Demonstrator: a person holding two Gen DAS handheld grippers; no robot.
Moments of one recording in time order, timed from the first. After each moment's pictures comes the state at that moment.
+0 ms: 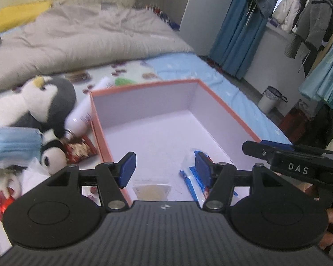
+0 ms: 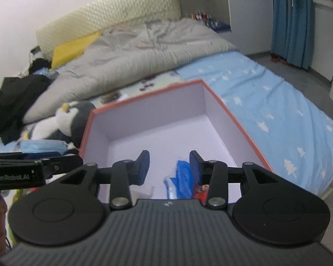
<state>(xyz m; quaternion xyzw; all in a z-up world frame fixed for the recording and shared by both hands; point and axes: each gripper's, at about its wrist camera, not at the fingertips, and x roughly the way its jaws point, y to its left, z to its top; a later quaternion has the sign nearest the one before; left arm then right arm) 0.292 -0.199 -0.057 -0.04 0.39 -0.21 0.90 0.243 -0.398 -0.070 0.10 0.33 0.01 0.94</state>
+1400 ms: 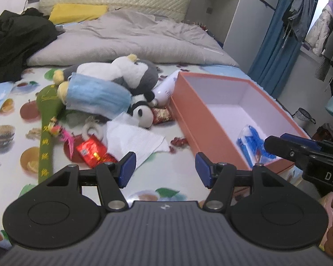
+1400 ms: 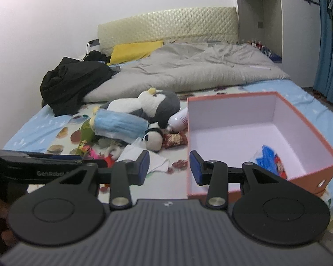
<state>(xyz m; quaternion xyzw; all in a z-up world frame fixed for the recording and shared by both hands) 0.149 -0.043 -0.082 -0.07 0.36 -0.10 0.92 0.134 -0.253 -0.071 0.04 0.27 0.13 0.95</state>
